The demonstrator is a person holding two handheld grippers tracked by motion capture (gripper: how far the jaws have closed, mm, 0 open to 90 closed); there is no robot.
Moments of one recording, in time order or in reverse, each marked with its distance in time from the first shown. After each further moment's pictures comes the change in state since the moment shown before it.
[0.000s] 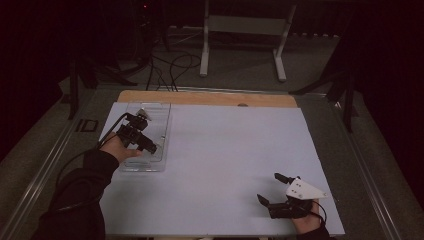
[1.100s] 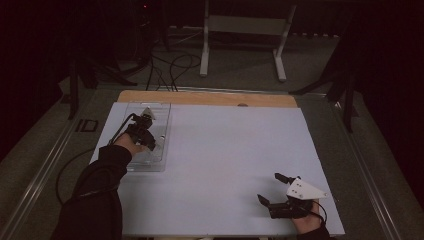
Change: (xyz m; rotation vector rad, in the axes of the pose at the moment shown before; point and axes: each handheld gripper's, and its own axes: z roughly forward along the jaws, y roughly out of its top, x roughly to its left) left arm 0.018 0.025 0.051 0.087 -0.020 -0.096; right arm -0.001 0.000 -0.001 -0.003 0.001 -0.002
